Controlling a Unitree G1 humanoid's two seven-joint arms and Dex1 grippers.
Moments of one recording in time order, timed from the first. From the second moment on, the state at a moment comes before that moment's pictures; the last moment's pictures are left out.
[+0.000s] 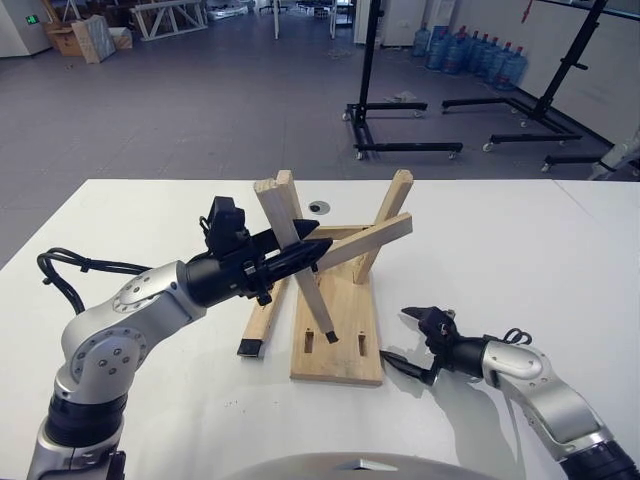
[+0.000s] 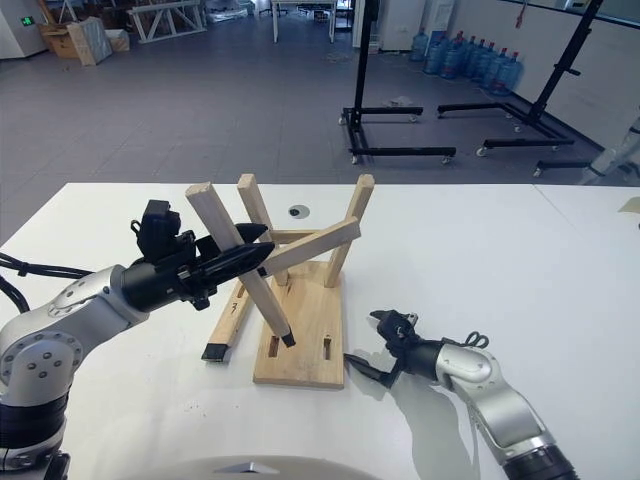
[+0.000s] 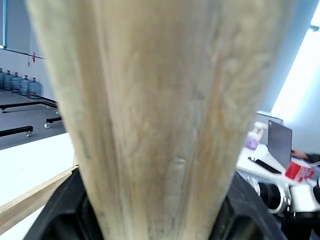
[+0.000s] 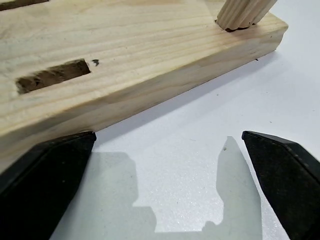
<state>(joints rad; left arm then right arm) -0.21 0.57 0.05 -0.62 -1.12 0.73 -0.55 0.16 -0.68 0.16 -0.19 0.24 0.29 0.72</state>
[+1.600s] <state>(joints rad) -0.25 0.52 -0.06 -0.26 -0.74 0.46 -1.14 0.05 -0.66 0.07 -0.06 0.21 0.33 0.80</state>
